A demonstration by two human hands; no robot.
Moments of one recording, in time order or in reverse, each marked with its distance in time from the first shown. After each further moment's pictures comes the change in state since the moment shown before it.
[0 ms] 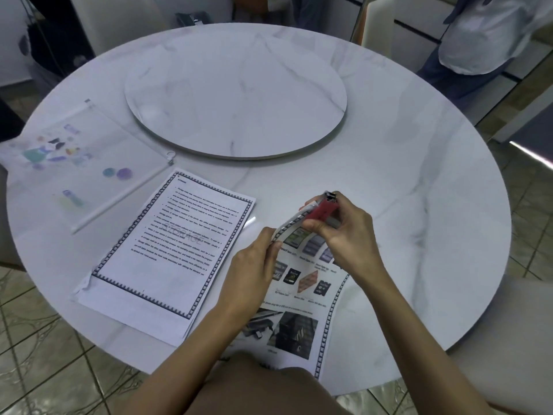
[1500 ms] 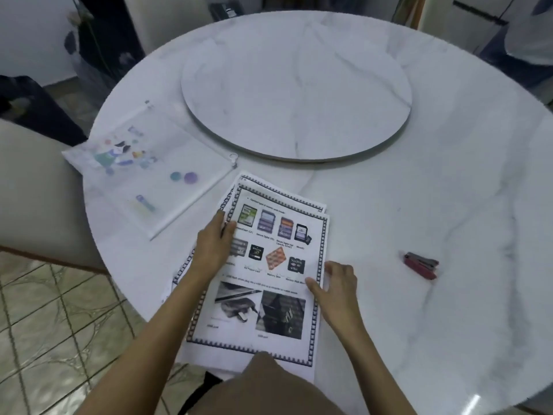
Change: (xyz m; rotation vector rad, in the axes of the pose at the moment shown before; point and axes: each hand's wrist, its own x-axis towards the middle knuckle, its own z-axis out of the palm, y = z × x) left_hand 0.043 -0.175 -0.118 -0.027 0.081 -0.403; right_hand -0.027 0.068 0.165 -0.392 -0.035 0.403
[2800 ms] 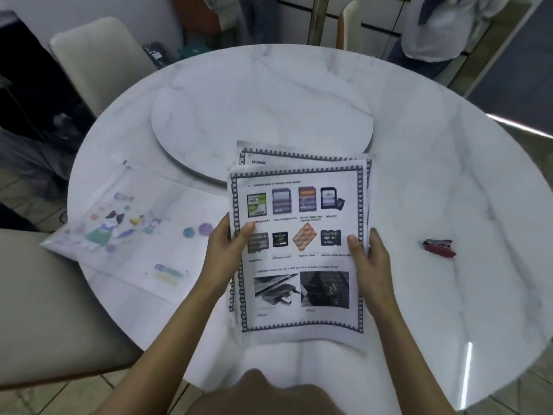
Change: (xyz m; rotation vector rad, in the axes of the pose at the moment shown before) left_hand 0.067 0.011 -0.088 -0.534 -0.308 0.184; right_hand 0.006 -0.112 0.021 0.612 0.455 -0.039
